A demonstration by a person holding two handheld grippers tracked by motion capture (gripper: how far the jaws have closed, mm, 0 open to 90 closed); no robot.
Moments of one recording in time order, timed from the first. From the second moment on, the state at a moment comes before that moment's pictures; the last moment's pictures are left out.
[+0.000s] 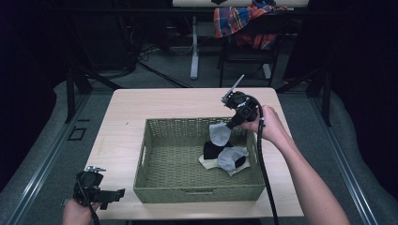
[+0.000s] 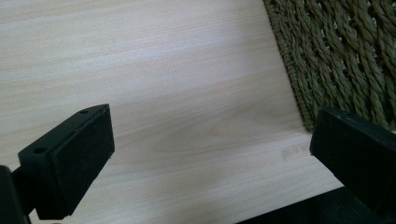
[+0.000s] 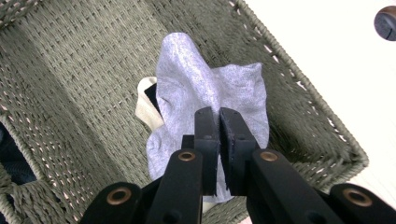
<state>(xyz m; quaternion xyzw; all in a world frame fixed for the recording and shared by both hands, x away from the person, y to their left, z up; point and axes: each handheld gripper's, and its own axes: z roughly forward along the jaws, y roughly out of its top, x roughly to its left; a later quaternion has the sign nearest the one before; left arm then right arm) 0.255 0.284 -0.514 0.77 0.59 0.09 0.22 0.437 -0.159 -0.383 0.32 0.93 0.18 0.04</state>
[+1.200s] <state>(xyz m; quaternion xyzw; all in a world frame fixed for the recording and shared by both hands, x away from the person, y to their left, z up) 0.255 0.283 -0.514 0.77 0.59 0.08 0.22 0.424 -0.227 -0.336 0.37 0.90 0.21 0.09</state>
